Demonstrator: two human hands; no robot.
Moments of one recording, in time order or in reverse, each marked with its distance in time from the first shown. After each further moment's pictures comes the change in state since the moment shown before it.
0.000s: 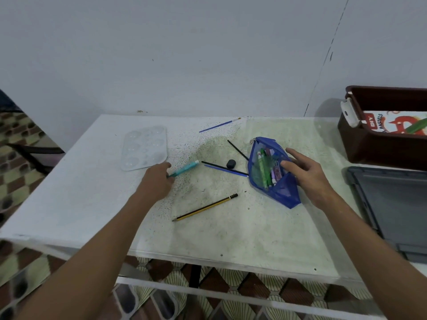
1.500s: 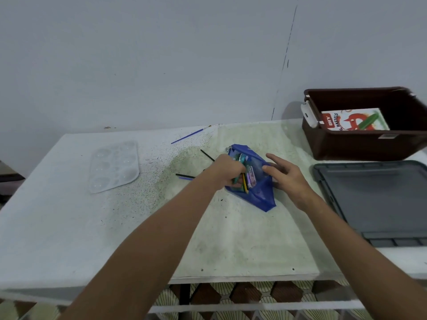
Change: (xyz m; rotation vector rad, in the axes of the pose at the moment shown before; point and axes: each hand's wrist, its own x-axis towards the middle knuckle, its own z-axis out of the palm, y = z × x) left_hand 0.007 0.225 0.034 -0.735 -0.527 -0.153; right_hand 0.003 0.004 -0.023 -0.099 0.053 0.023
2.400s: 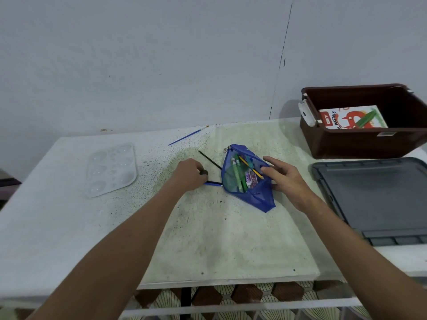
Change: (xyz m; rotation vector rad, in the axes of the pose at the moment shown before) left_hand 0.026 -0.057 -0.076 0.746 0.235 0.235; right_hand -0.004 -0.004 0.002 0.018 -0.014 0.054
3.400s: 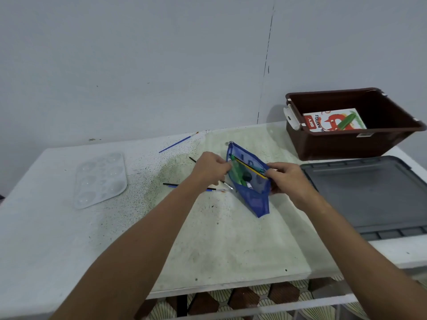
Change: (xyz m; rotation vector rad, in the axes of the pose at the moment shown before) left_hand -0.008 0.079 0.003 -0.534 -0.045 0.027; right_hand -0.014 -0.023 -0.014 -0.073 0.189 0.057
